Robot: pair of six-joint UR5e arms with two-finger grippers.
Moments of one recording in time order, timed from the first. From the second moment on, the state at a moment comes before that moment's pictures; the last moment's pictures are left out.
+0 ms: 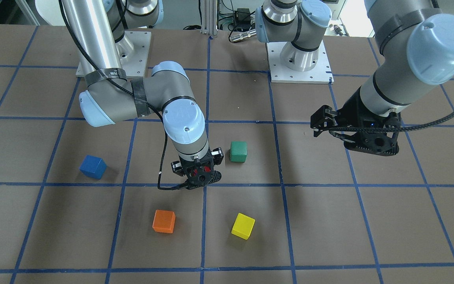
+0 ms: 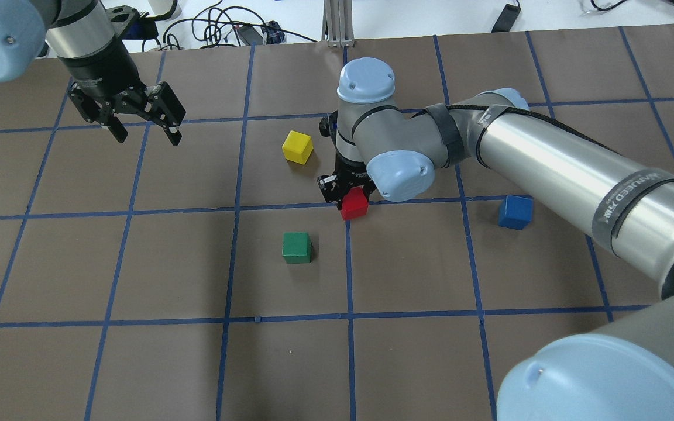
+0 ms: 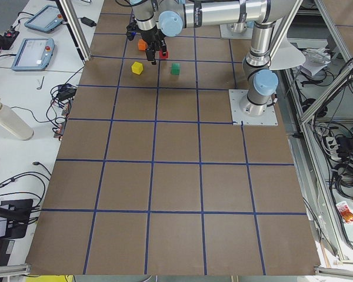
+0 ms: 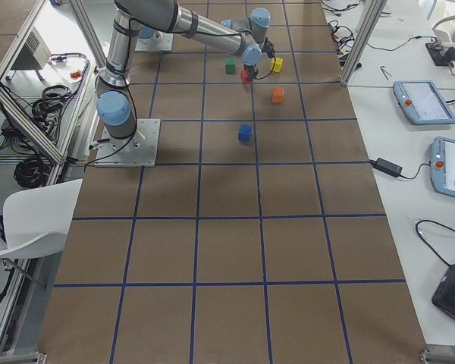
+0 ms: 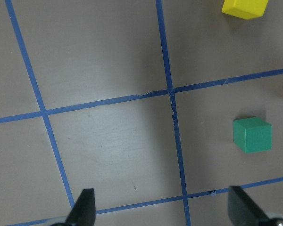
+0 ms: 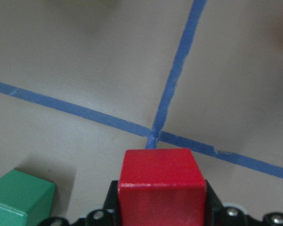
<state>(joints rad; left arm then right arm) -1.47 -1.77 -1.45 -1.65 1.56 0.26 1.90 -1.09 1.62 -2.05 -1.47 0.04</state>
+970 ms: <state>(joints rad) -1.47 -1.78 -1.45 -1.65 1.56 0.22 1.62 -1.32 1.59 -1.75 -1.57 -0.01</state>
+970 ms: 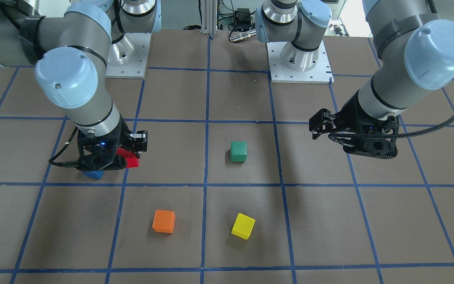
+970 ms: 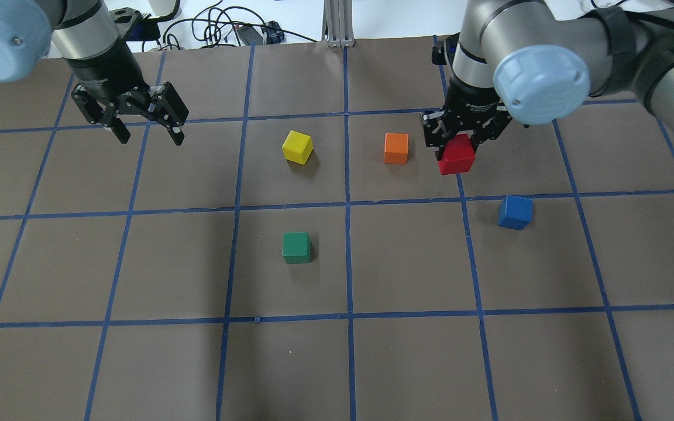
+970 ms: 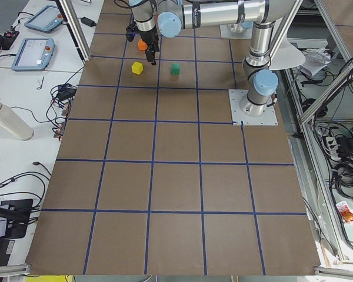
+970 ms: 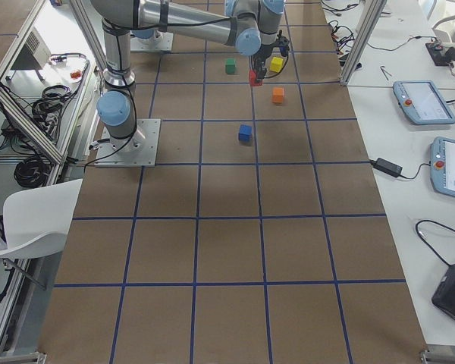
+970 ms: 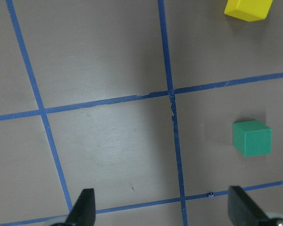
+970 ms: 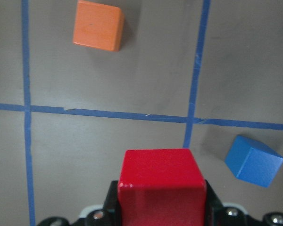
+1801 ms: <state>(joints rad) -1.48 -1.78 -1.47 -1.64 1.56 0.19 1.45 -1.31 1.65 -1.75 -1.58 0.00</state>
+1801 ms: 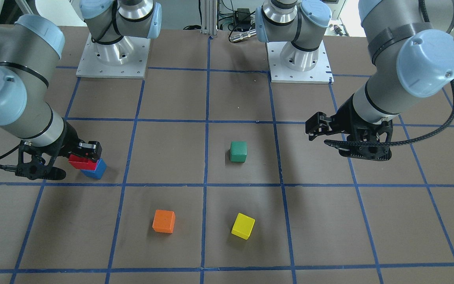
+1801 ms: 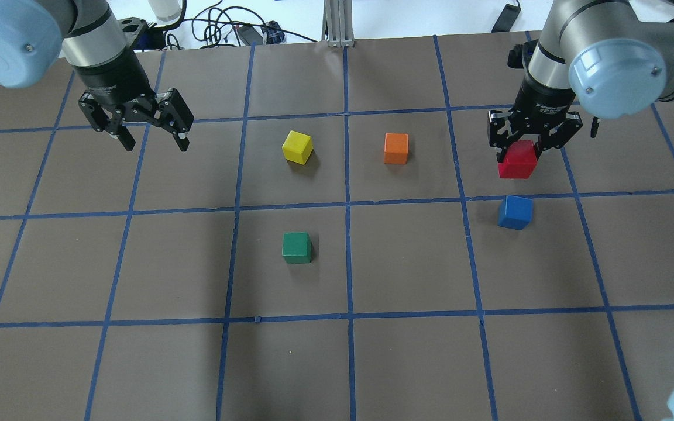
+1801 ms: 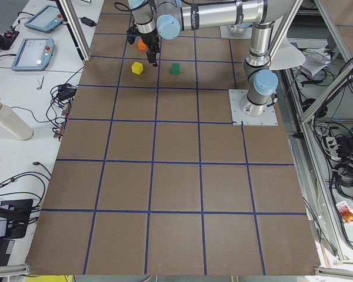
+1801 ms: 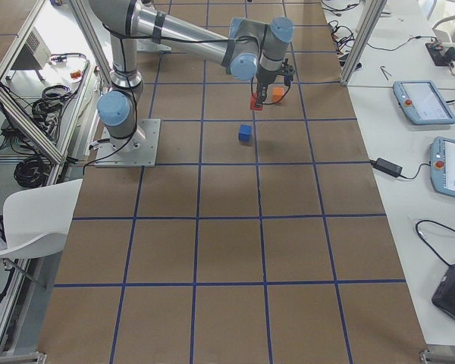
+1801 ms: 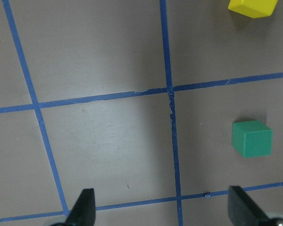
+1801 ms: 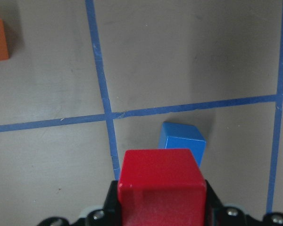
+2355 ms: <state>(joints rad) -1.48 -1.79 -1.47 -1.65 1.56 0.19 1.39 -1.31 1.78 -1.92 -1.58 0.01</state>
